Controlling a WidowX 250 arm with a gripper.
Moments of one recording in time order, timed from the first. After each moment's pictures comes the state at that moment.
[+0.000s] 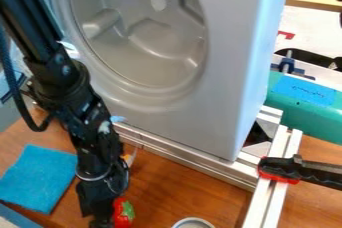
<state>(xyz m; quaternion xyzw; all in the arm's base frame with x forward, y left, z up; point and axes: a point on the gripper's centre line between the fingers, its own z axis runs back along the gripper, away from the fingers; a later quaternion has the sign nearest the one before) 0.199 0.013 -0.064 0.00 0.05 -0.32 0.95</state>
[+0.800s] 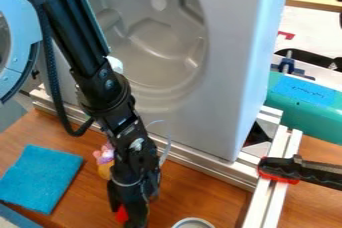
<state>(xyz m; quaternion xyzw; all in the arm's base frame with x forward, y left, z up) 0.237 -0.013 -0.076 0.05 -0.01 -0.29 0.96</state>
